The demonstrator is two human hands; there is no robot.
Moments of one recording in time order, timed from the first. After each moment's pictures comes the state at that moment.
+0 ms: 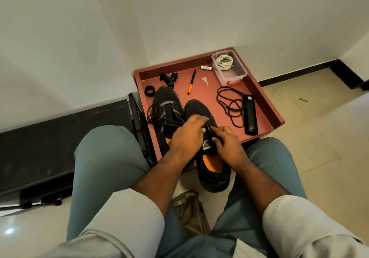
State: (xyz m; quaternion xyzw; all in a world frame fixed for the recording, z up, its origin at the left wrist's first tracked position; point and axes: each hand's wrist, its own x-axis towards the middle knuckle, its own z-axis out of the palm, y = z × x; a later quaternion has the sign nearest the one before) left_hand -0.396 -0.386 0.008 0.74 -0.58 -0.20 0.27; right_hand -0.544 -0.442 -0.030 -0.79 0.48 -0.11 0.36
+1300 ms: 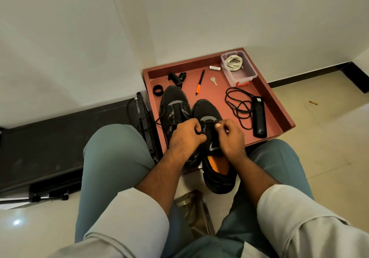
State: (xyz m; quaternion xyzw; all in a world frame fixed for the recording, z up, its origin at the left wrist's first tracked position) left_hand -0.375 -0.378 0.017 0.81 -0.40 -0.35 0.25; right_hand -0.510 -0.449 -0.031 -0.70 0.54 -0.28 0.37
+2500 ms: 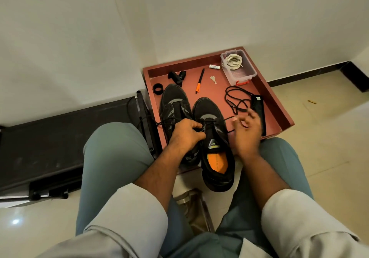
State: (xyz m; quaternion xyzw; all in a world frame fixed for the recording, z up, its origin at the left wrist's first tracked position) left_hand -0.371 -0.380 0.012 0.78 -0.36 -0.42 0.29; right_hand -0.527 -0.456 -0.010 -0.57 0.60 -0.40 0.39
